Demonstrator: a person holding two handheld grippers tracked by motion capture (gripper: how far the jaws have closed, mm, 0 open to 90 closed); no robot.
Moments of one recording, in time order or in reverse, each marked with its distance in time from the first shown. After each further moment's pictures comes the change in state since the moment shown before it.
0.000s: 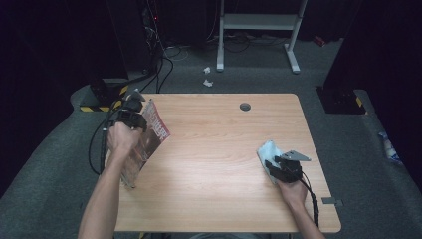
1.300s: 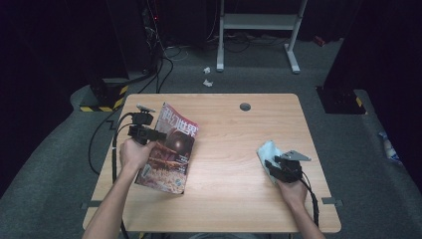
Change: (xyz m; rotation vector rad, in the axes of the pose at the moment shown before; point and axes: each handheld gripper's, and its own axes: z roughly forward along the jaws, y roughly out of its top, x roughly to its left) left arm -0.026 -0.046 -0.010 -0.213 -0.315 0.043; right arm -0.001 0.000 0.000 -0.001 0.006 0.001
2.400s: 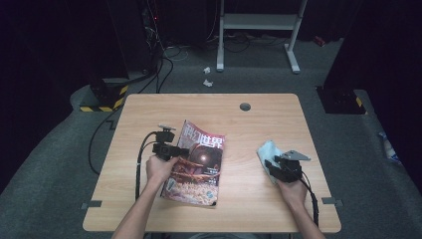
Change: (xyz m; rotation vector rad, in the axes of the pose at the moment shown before) left arm -0.027 -0.035 0.081 -0.007 -0.187 -0.032; right arm 0.001 0.001 0.000 0.005 -0.004 0.004
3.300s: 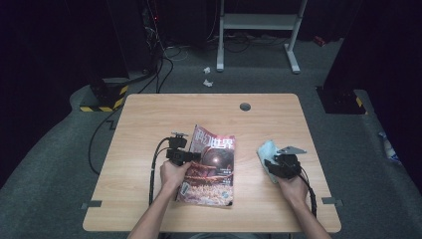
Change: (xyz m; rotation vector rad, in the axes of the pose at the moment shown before) left arm -0.017 -0.013 0.043 -0.028 -0.029 0.011; right arm 0.001 0.015 0.002 0.103 -0.011 -0.017
